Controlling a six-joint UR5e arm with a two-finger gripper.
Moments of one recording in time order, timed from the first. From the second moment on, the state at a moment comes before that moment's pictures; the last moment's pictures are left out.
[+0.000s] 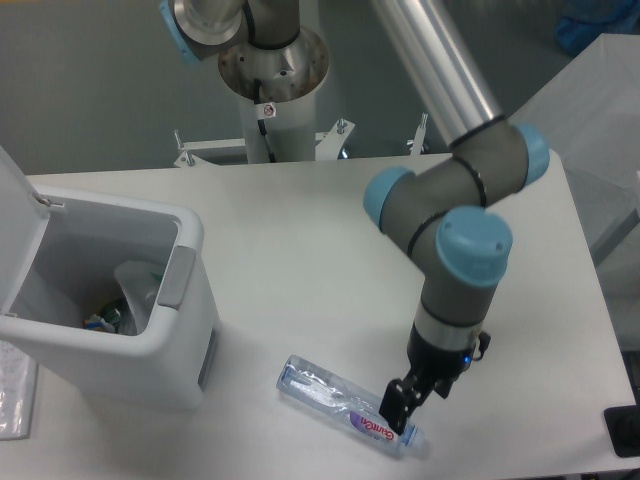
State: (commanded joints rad) arm 2.50 -2.31 -1.24 -0.89 1.41 -0.26
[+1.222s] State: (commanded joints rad) arm 2.41 -2.39 -1.20 -1.01 1.56 -0.31
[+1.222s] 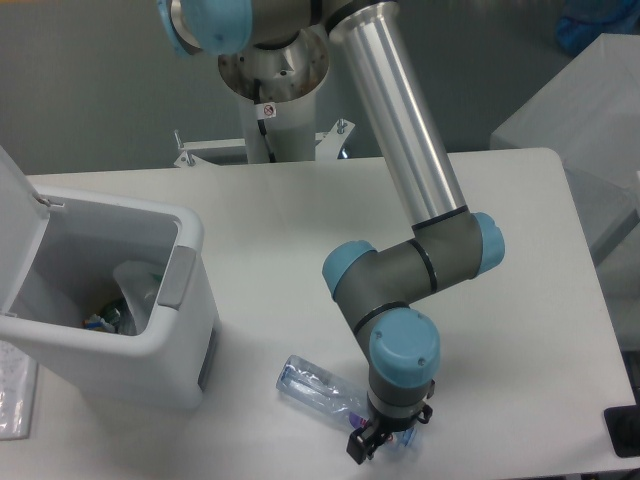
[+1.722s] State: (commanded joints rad) arm 2.41 -2.39 -1.20 -1.02 1.56 -0.30
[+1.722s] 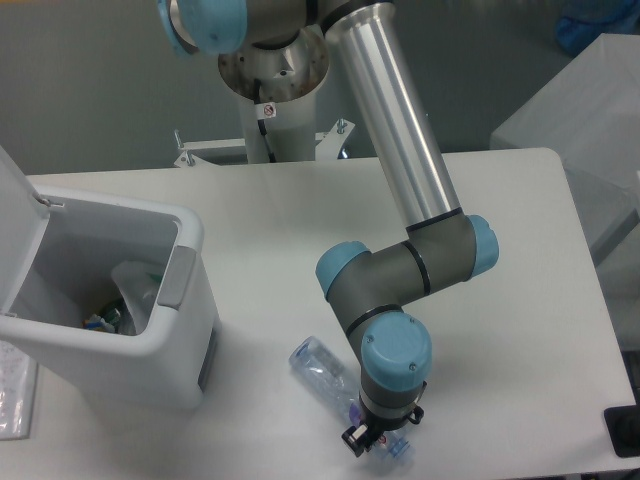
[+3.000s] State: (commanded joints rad) arm 2.49 -2.16 -1.01 -0.88 1.19 -0.25
